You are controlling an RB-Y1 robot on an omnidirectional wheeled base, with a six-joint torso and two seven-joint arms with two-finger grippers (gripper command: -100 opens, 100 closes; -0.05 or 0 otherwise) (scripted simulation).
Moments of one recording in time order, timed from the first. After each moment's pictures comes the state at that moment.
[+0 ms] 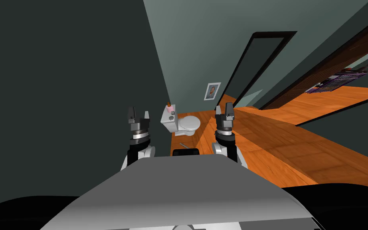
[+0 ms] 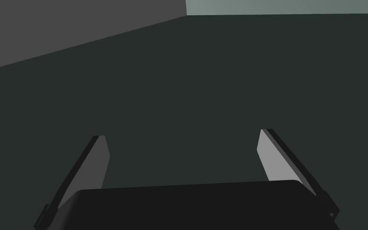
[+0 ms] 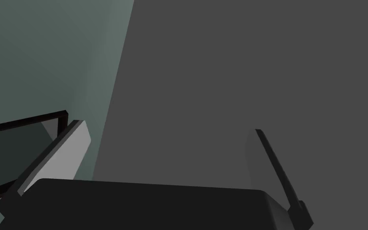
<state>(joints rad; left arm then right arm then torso) 0.55 0.03 -0.04 -2.36 -0.05 -0.46 0.04 0.52 -0.04 0.06 -2.30 0.12 -0.63 0.09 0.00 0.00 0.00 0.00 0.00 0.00</state>
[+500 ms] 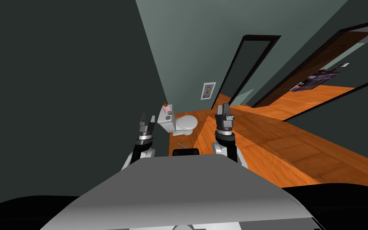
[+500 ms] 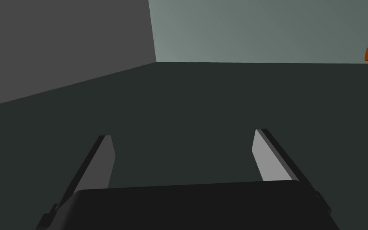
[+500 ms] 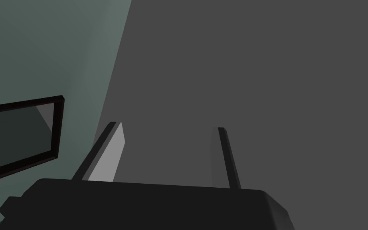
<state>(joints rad) 0.56 0.16 -0.06 -2.25 -0.05 -0.47 0.06 0.52 -0.04 0.06 -2.30 0.12 -0.63 0.09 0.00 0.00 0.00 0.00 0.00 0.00</state>
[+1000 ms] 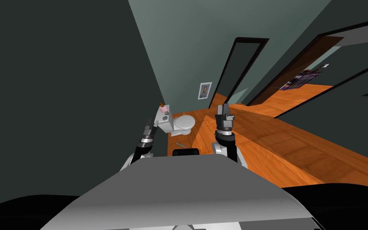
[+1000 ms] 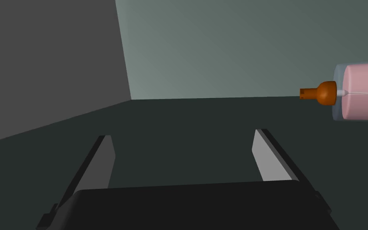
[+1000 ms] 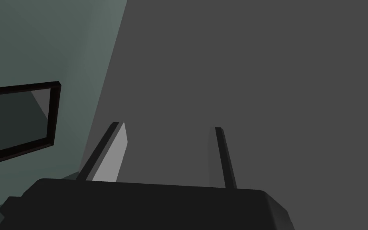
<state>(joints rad) 0.59 0.29 -0.08 -2.16 -0.04 -0.49 0.09 0.52 -0.04 0.06 -2.30 0.12 -0.63 0.09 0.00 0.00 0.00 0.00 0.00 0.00</state>
